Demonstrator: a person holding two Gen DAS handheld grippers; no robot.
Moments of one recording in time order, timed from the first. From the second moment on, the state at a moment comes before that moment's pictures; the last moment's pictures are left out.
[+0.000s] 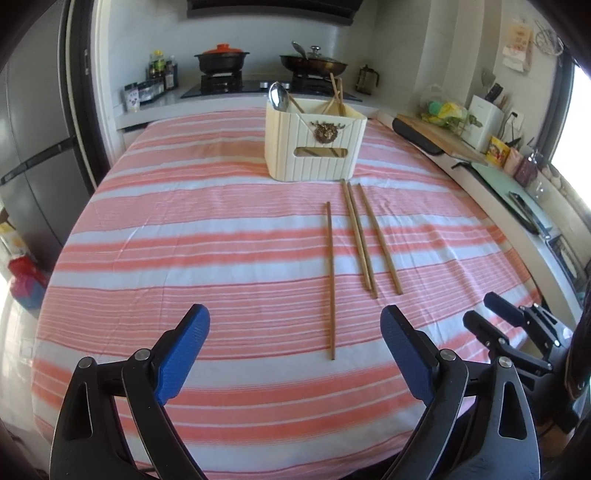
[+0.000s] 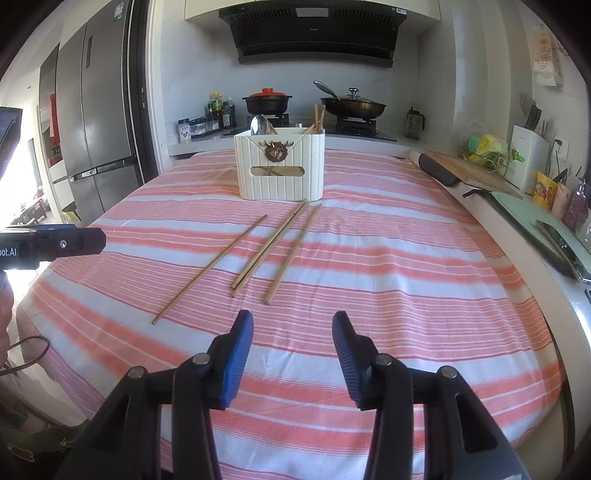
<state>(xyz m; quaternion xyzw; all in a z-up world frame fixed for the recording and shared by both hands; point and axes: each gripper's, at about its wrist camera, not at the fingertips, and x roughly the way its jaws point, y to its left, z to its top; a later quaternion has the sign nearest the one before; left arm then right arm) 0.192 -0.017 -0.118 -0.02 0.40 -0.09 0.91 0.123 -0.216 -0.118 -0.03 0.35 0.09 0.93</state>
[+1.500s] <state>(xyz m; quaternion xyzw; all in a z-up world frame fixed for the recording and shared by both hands) 0.358 -0.082 -0.201 0.04 0.48 -0.08 0.87 0.156 -0.254 -0.132 0.00 0.38 0.02 0.92</state>
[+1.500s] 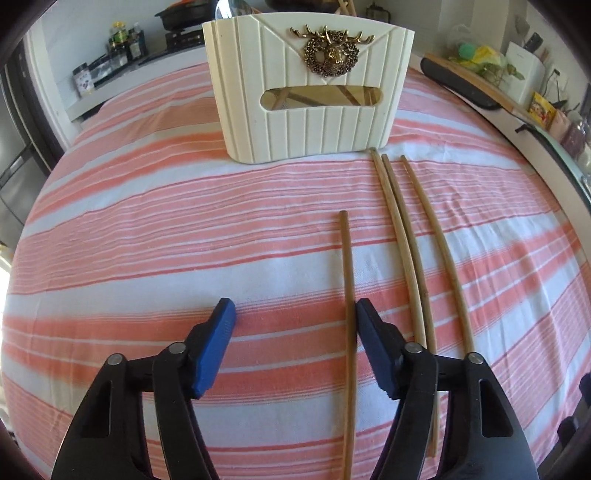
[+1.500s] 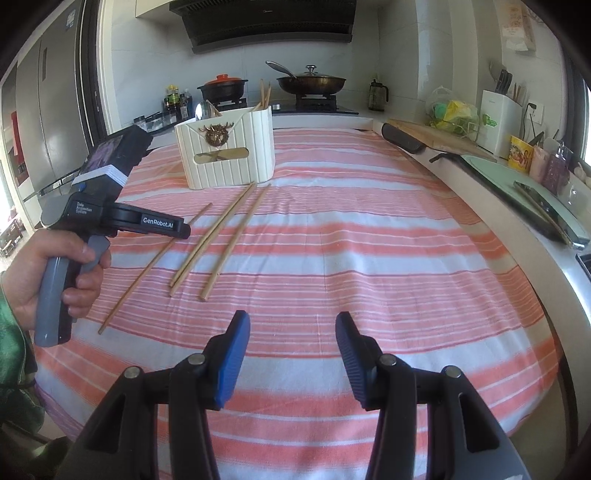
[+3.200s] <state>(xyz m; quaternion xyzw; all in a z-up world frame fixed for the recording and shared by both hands) 0.293 0.015 -0.185 0.00 0.51 -0.12 0.85 0.245 -0.252 -0.144 -0.02 0.54 0.09 0.84</state>
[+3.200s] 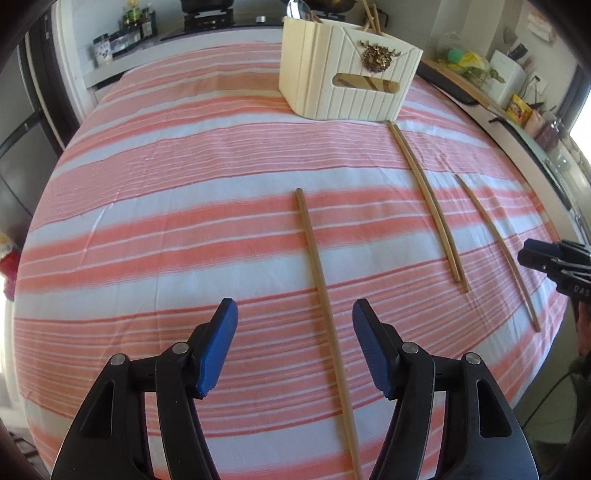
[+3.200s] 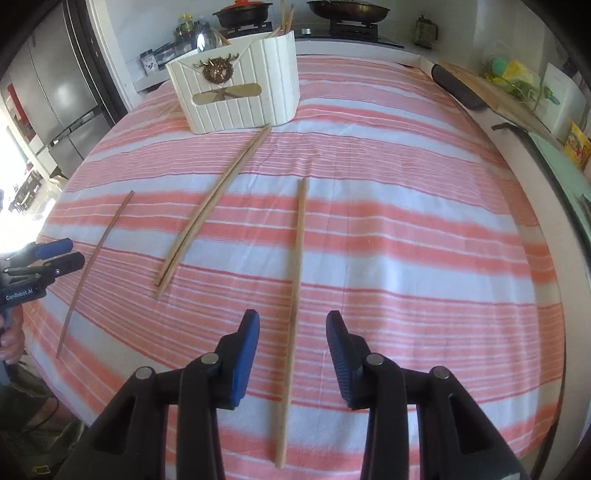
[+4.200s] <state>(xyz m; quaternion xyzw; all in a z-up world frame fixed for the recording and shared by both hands) 0.307 0.000 -0.090 0.00 0.40 -0.13 0.91 0.306 -0.257 -0.067 0.04 0.43 0.13 0.89</state>
